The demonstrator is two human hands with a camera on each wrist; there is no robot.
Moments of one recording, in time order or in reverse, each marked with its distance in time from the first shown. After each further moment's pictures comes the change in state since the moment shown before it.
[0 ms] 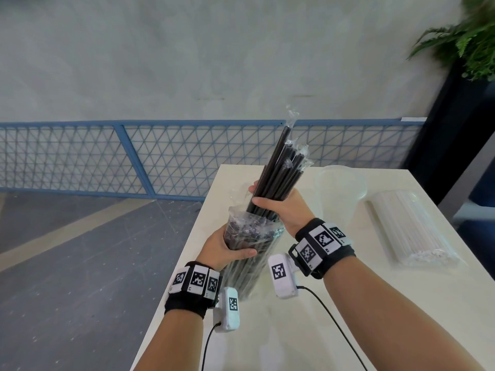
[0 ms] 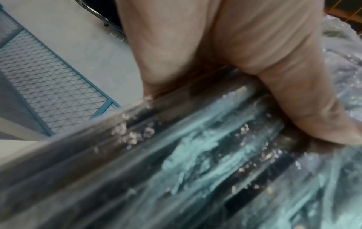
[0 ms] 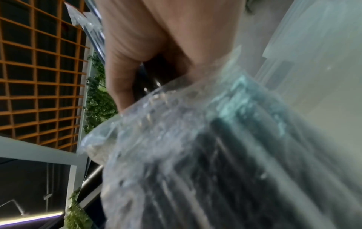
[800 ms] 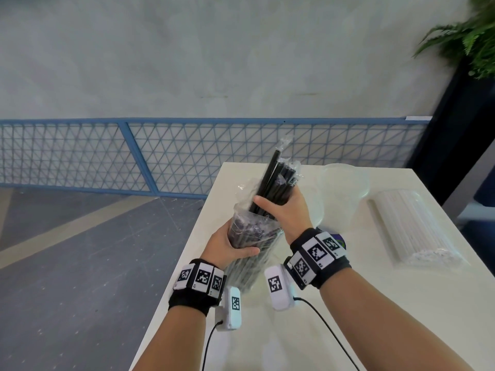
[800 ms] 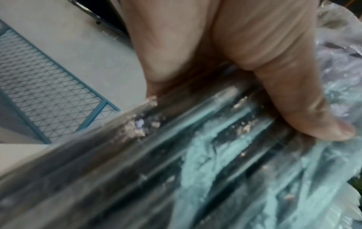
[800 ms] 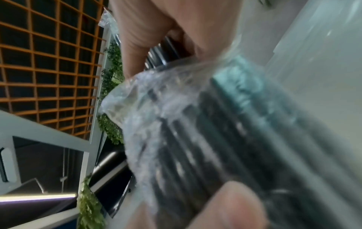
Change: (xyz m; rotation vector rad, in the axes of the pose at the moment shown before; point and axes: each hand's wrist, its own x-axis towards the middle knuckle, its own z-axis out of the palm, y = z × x) left_hand -0.003 0.000 0.005 0.003 0.015 0.027; right_hand -0.016 0.008 0.009 -0.217 0.290 -0.027
